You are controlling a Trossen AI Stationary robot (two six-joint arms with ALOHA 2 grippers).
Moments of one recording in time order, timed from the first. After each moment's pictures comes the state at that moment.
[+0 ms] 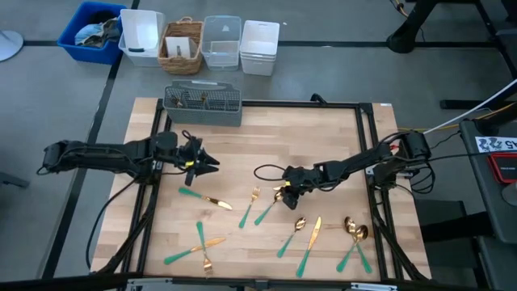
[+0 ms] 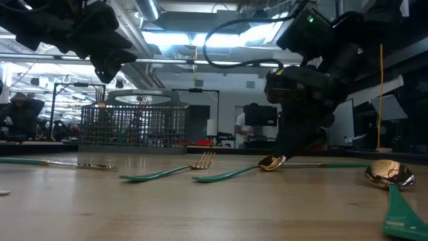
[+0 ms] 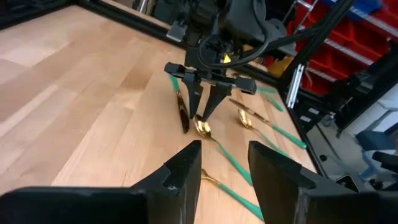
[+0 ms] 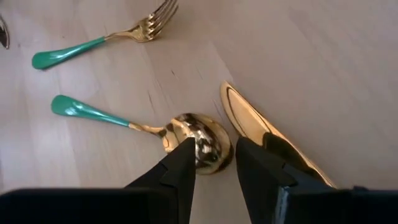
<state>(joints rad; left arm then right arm) 0.14 0.68 0.33 0.06 0.22 -0.33 0.13 1.67 0.72 0.08 -0.02 0.68</state>
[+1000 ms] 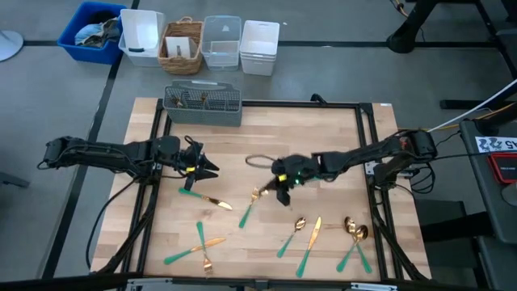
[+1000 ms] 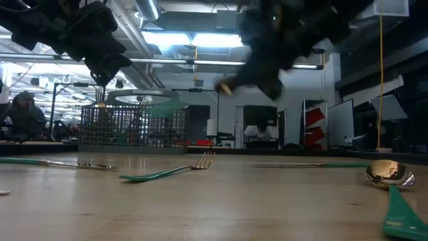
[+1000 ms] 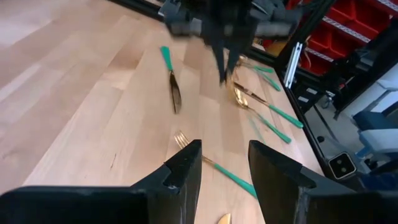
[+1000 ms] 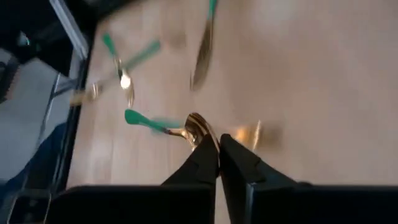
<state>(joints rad) 0.07 0.70 0.33 0.02 0.19 -0.33 0.08 1.60 0.94 0.05 -0.12 0.44</state>
